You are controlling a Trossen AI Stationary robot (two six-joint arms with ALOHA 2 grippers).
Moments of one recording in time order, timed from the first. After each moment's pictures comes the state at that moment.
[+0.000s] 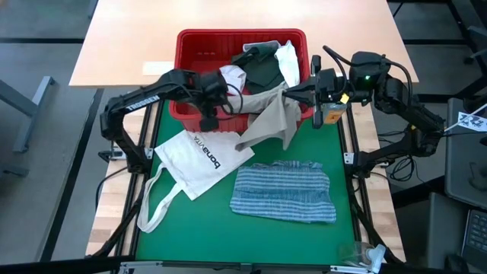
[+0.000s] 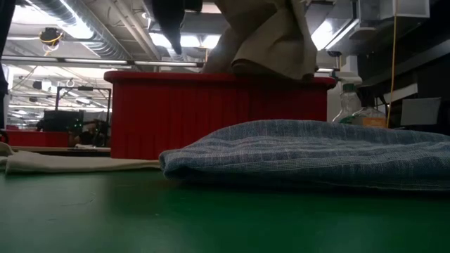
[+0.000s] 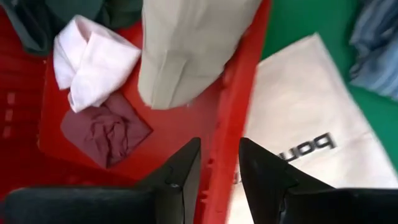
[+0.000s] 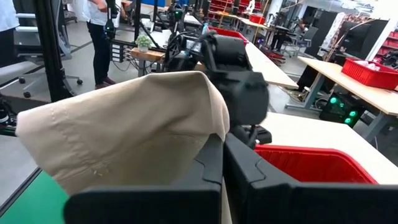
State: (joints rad) left arm 0.37 1.66 1.85 -1.39 -0.22 0.20; right arm -0.23 1.30 1.80 -0.62 -0.23 -0.24
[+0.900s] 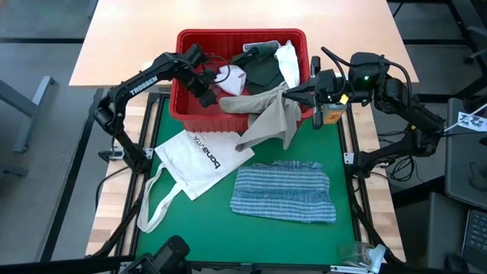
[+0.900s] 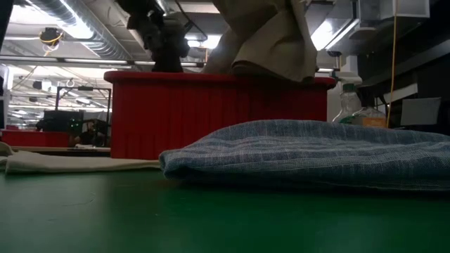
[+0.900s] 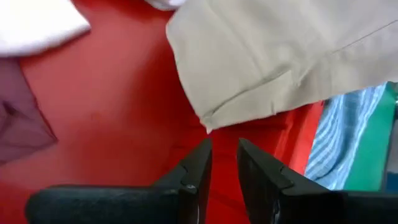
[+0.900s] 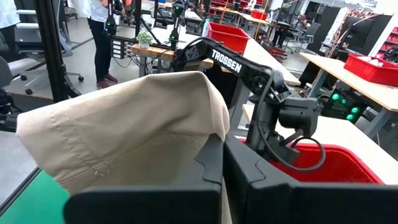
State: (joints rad) left arm 0.84 1.65 1.56 -1.08 0.51 0.08; right arm -0.23 1.30 1.80 -0.64 -0.23 -0.24
